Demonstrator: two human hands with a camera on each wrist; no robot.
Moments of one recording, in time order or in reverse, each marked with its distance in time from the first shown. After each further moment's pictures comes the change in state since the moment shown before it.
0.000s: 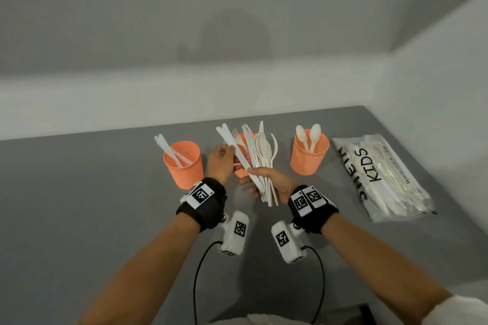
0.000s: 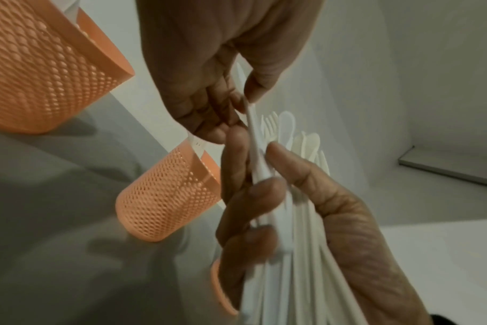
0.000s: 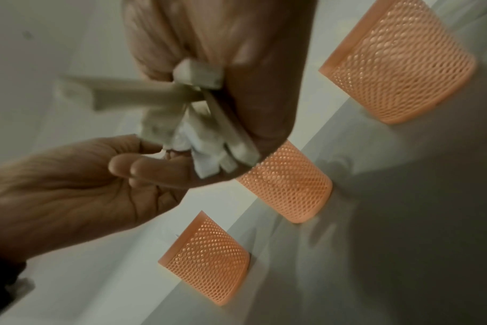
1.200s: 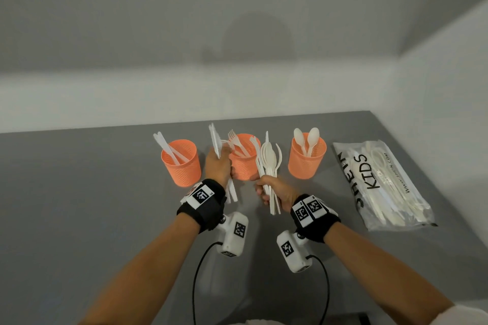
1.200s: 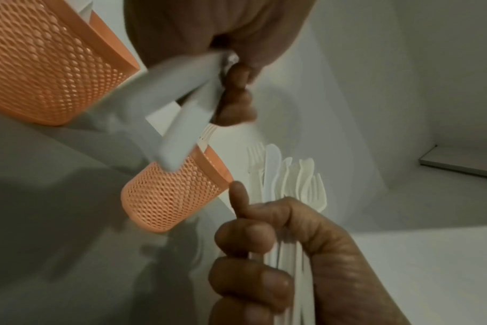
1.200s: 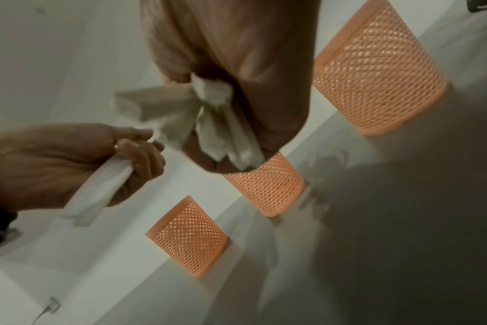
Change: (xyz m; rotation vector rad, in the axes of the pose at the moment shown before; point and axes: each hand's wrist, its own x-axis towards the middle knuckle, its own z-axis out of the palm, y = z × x) left_hand -0.012 -0.002 0.013 0.027 0.133 0.045; right_hand -0.005 0.017 -0.026 -0.061 0.057 -0.003
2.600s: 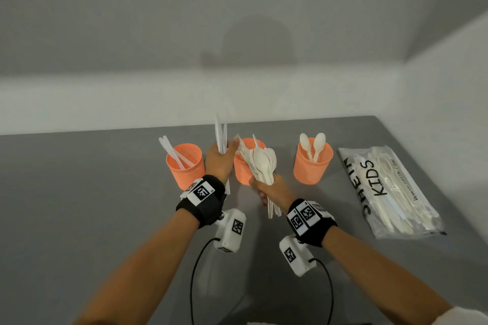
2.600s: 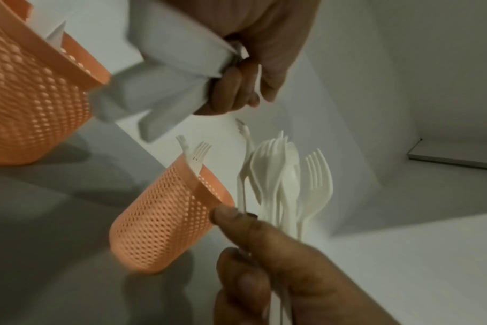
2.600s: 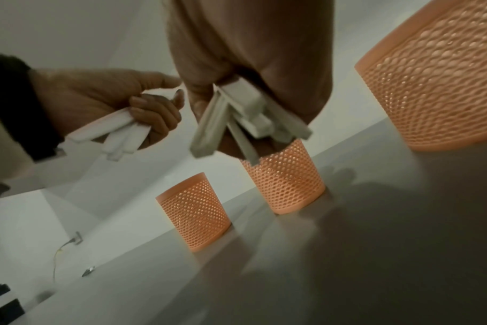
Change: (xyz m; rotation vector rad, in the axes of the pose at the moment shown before) left_hand 0.021 0.013 -0.008 0.072 0.027 0.080; right_hand 0.018 0.004 0.016 -0.251 0.224 -0.181
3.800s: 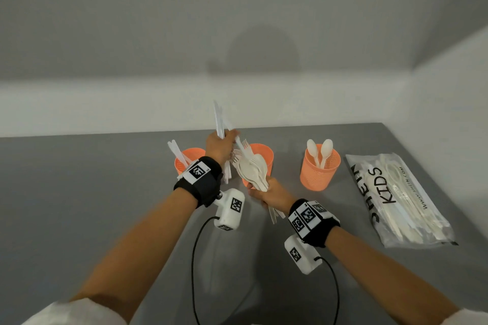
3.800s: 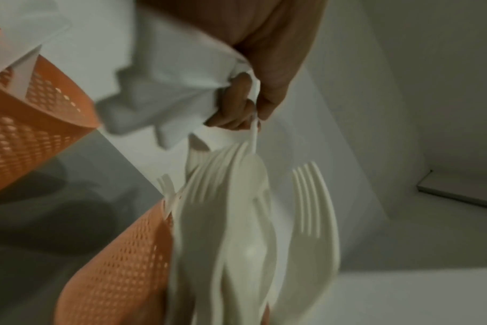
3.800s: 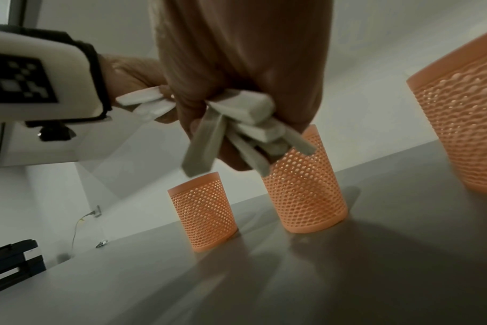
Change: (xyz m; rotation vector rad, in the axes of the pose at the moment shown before) left_hand 0.033 0.030 -0.016 -0.012 -0.037 -0.044; right_hand 0.000 -0.016 0.013 -0.238 -0.201 -0.122
